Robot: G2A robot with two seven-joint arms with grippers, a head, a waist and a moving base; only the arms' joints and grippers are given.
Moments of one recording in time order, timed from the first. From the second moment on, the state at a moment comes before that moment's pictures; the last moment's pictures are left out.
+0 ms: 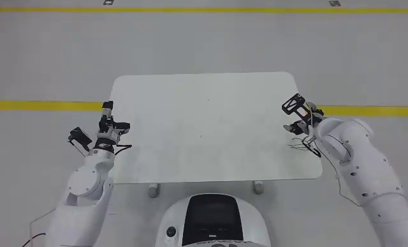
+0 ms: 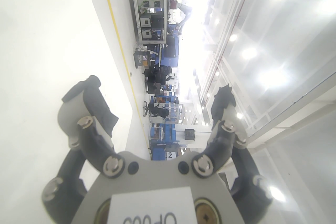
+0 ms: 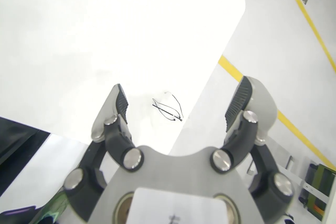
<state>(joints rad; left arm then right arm) 1.73 -1.15 -1.60 -1.80 -0.42 0.00 0.00 -1.32 -0.90 1.34 -1.72 -1.24 -0.34 0.90</state>
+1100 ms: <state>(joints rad) 1.73 -1.15 -1.60 -1.80 -0.42 0.00 0.00 -1.20 -0.82 1.22 -1.49 -0.94 -0.34 1.04</state>
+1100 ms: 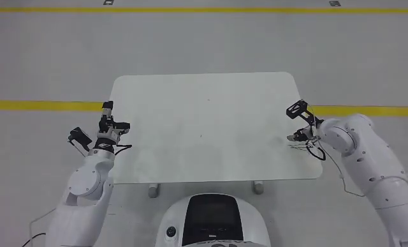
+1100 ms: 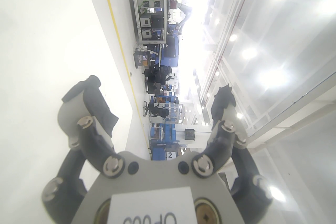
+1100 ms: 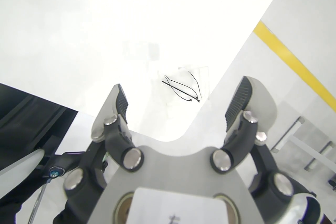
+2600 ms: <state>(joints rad) 1.73 -1.15 -1.60 -1.80 -0.42 0.00 0.00 -1.14 -0.78 1.08 -1.36 -0.76 -0.33 1.01</state>
